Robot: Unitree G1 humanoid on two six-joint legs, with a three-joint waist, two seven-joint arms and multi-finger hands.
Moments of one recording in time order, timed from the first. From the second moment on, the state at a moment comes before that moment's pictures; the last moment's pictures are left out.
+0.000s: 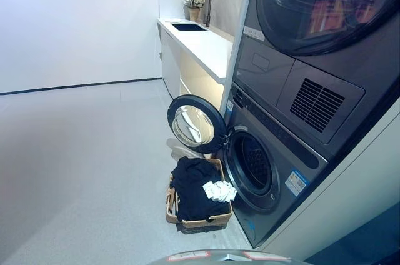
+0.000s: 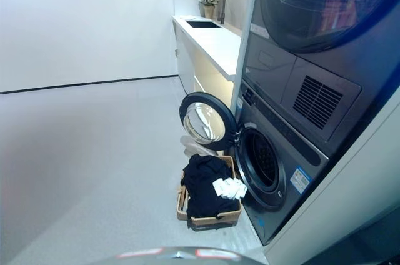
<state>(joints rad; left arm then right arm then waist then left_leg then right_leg) 0.08 0.22 -0.12 1.36 -0.17 0.02 0.12 0.10 -0.18 0.03 1.41 0.25 0.01 -0.20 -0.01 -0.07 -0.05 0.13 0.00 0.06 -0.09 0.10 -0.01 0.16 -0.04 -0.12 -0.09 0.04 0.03</state>
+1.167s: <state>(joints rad) 0.08 0.22 -0.12 1.36 -0.18 0.02 0.12 0.09 -0.19 0.04 1.41 0.25 0.01 -0.20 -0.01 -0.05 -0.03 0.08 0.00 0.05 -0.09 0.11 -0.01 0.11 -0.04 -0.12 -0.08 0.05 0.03</state>
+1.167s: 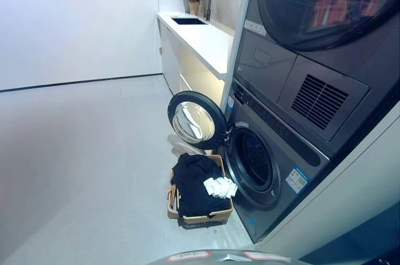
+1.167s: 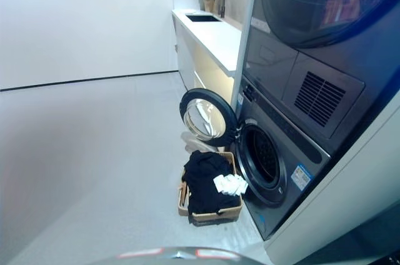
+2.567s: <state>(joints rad) -0.10 0.23 -0.10 1.35 -0.33 0.00 0.14 -0.09 -0.18 0.07 1.33 0.30 -0.03 -0.21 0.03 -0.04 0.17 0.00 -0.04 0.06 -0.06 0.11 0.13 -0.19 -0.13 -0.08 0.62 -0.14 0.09</state>
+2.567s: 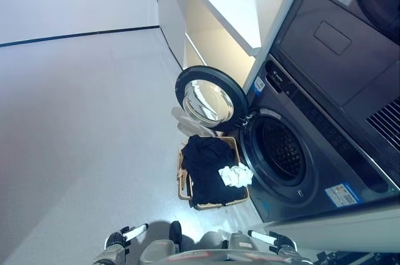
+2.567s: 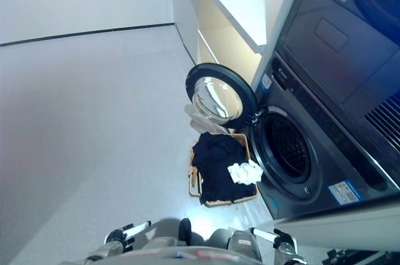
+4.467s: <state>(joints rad) -0.44 0.24 -0.31 0.92 -0.55 -0.16 0.32 -1.03 -0.59 0.37 1.36 0.04 -0.02 -0.62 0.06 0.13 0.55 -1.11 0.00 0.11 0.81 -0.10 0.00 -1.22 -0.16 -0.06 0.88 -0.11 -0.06</state>
